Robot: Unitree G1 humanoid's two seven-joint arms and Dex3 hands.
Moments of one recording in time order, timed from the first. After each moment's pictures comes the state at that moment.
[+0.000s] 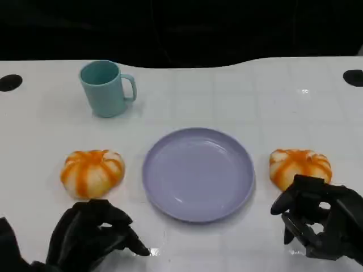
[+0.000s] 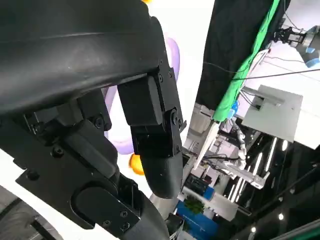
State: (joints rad) left arm -0.02 -0.03 0.17 0.41 -0.50 -0.07 -0.72; right arm 0.11 -0.20 0.01 -0.03 0.20 -0.13 0.47
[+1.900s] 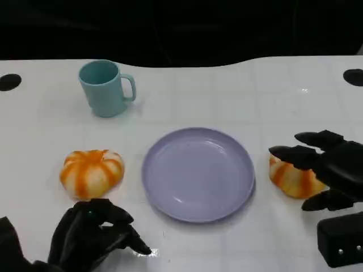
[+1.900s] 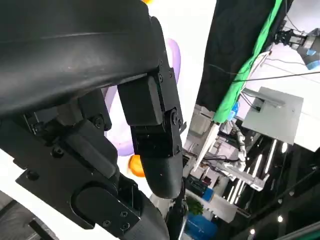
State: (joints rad) left arm -0.02 -0.04 0.17 0.42 -0.50 -0.07 -0.71; right arm -0.39 -0.53 0.30 0.50 -0.83 -0.54 -0.05
